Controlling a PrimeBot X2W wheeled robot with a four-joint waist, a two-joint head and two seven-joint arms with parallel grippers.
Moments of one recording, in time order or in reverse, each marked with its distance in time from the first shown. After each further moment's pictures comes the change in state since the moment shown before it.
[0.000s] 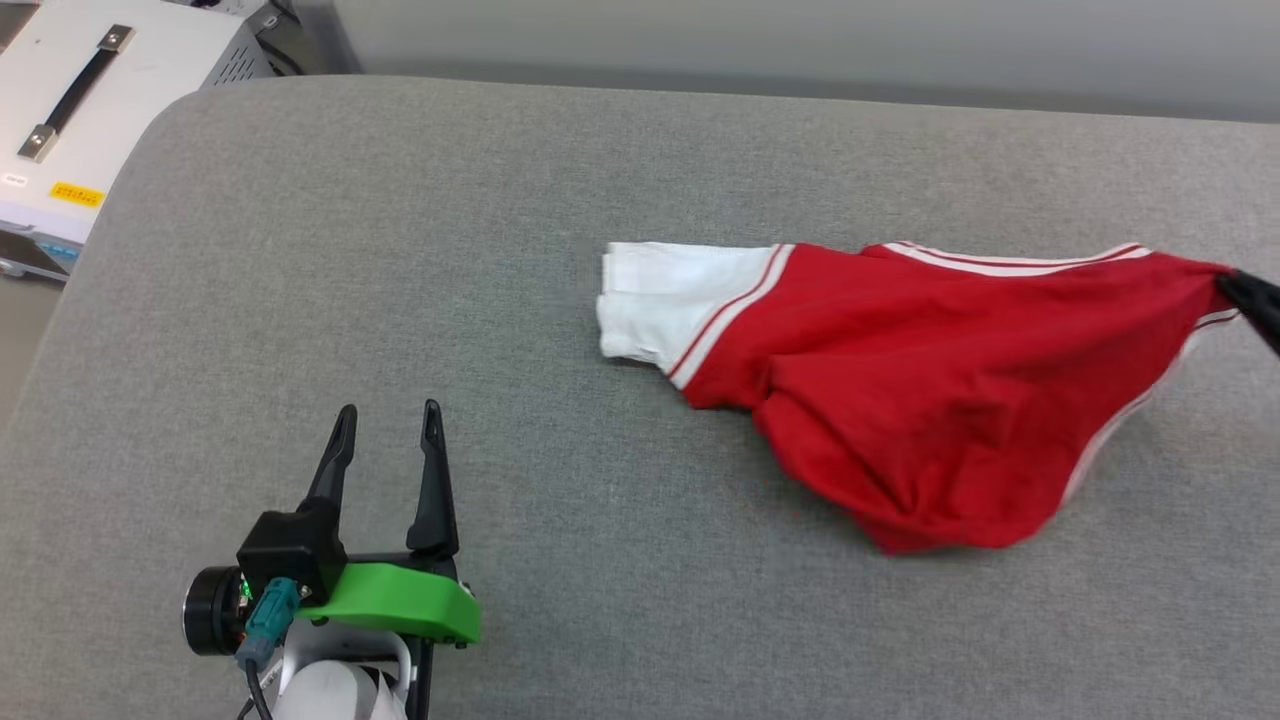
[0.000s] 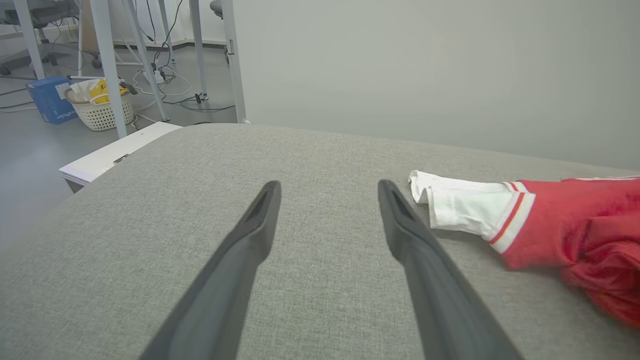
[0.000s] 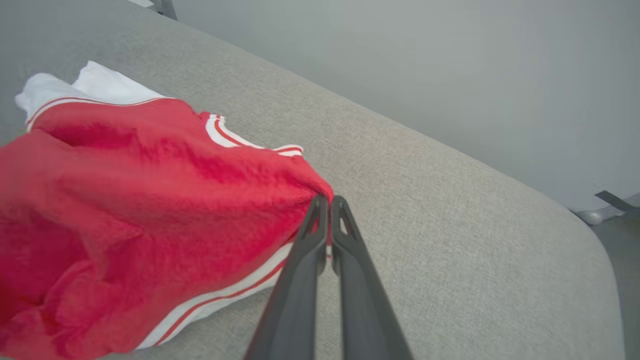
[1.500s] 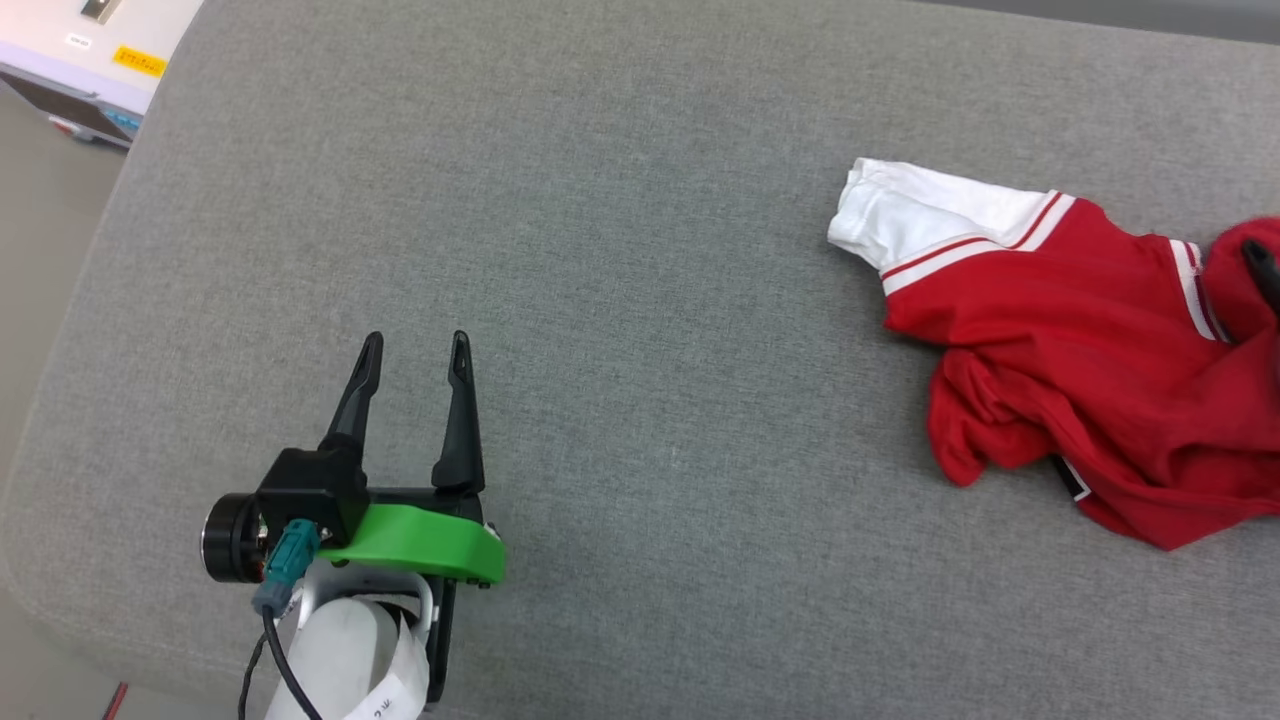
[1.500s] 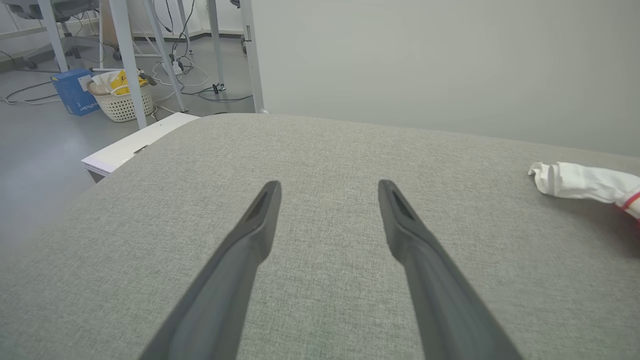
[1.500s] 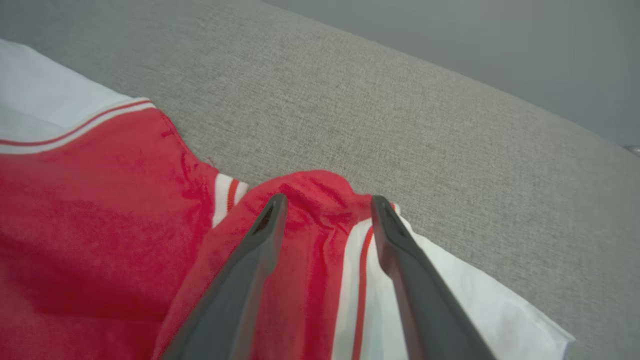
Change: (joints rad) left arm -0.102 -0.001 -0.054 -0.003 -0.009 0.008 0.000; right arm -0.094 0.259 -0.284 0.383 -0.284 0.000 0.140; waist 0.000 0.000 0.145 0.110
